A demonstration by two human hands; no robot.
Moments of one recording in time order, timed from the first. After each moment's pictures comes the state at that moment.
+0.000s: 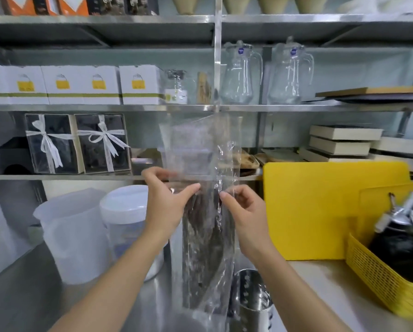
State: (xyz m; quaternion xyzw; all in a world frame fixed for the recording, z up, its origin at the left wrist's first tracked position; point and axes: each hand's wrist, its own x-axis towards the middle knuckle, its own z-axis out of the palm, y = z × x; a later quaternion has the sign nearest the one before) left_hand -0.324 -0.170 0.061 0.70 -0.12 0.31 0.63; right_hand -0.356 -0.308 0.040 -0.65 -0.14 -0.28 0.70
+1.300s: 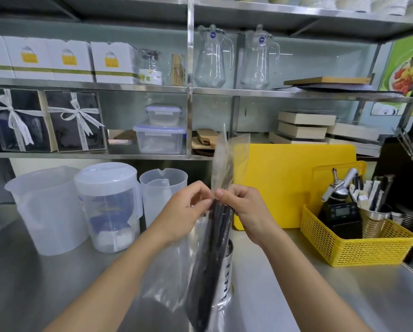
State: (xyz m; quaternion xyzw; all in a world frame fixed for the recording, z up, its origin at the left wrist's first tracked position) left_hand -0.408 -0.219 0.027 0.78 -0.31 0.05 0.53; right_hand -0.425 -0.372 0.023 -0.68 -0.14 -0.14 0.70
